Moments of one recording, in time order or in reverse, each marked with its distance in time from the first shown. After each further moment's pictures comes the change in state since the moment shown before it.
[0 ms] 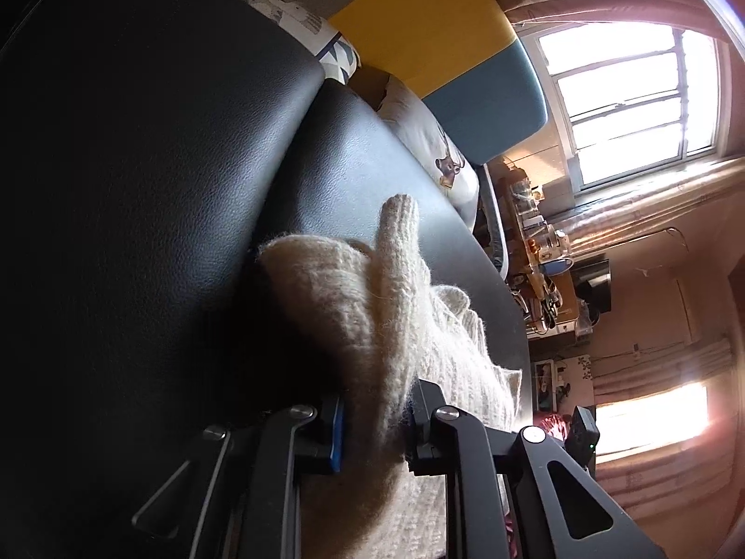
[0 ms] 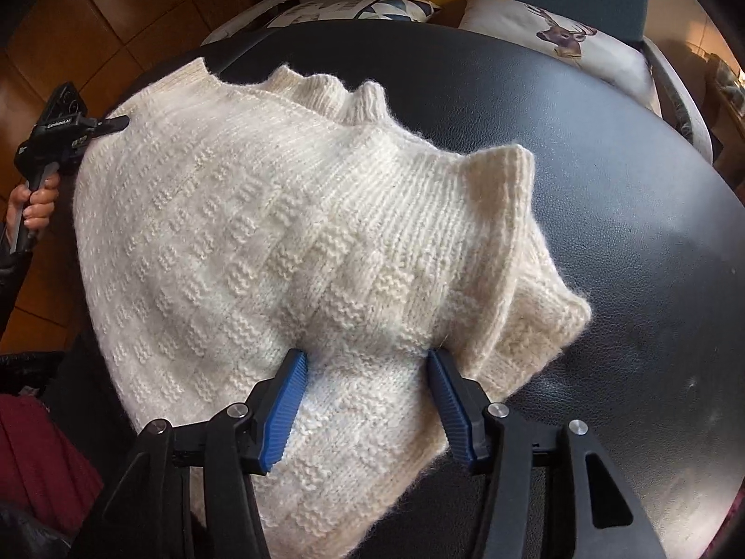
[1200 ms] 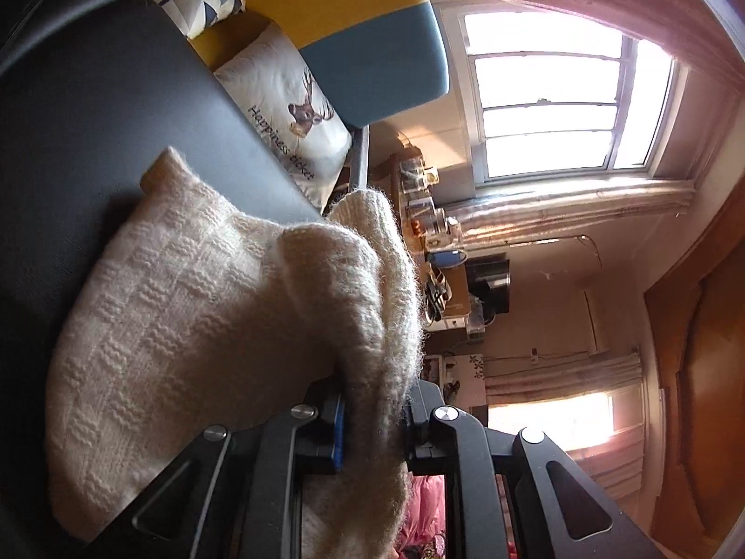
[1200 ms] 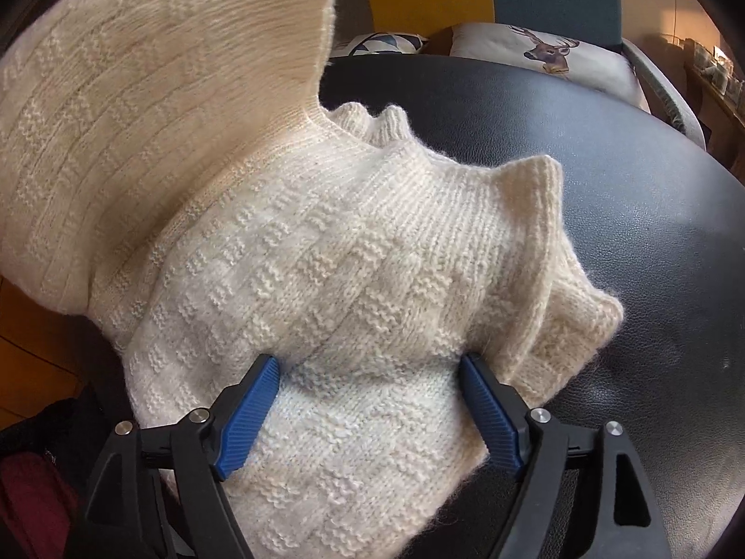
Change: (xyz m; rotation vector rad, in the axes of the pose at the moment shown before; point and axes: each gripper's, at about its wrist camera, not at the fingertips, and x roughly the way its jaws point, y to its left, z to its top) left arm 0.097 -0.208 -0.057 -0.100 0.064 -0.313; right arm -0.002 0.012 -0.032 0.043 -0.141 0.036
